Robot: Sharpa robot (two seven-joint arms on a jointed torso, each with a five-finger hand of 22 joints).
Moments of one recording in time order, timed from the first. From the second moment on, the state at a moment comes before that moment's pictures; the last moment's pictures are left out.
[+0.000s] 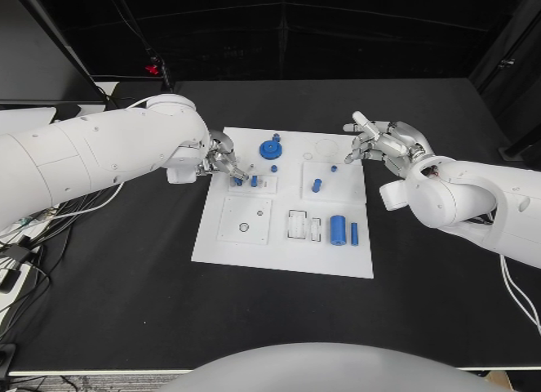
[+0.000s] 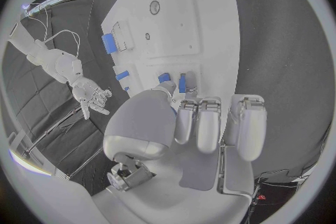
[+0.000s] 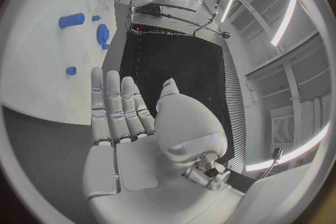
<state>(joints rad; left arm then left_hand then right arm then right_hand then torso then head) 1.47 -0.49 -0.23 1.10 -0.95 0.35 -0.44 1.16 0.10 0.08 0.29 0.39 0.78 0.09 0.55 0.69 1.47 0.02 1.57 1.31 1.47 -0.03 1.57 1.31 0.01 1.47 0.09 1.57 1.31 1.21 -0.94 -0.06 1.56 -0.17 -0.44 0.29 1.19 0.25 -0.32 0.29 0.18 0.60 0.17 0.31 0.07 0.64 0.15 1.08 0.76 0.71 0.11 1.10 0.57 0.17 0.72 0.21 0.56 0.98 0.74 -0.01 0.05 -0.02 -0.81</state>
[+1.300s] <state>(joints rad) 1.46 -0.53 -0.23 1.13 -0.96 0.31 -0.41 1.02 0.14 -0.04 0.29 0.29 0.78 0.08 0.59 0.69 1.47 0.02 1.57 1.31 1.46 -0.03 1.57 1.31 0.01 1.47 0.09 1.57 1.31 1.21 -0.95 -0.06 1.56 -0.17 -0.44 0.29 1.19 0.25 -0.32 0.29 0.18 0.60 0.17 0.32 0.07 0.64 0.15 1.08 0.76 0.71 0.11 1.10 0.57 0.17 0.72 0.21 0.56 0.98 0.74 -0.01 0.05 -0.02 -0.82</state>
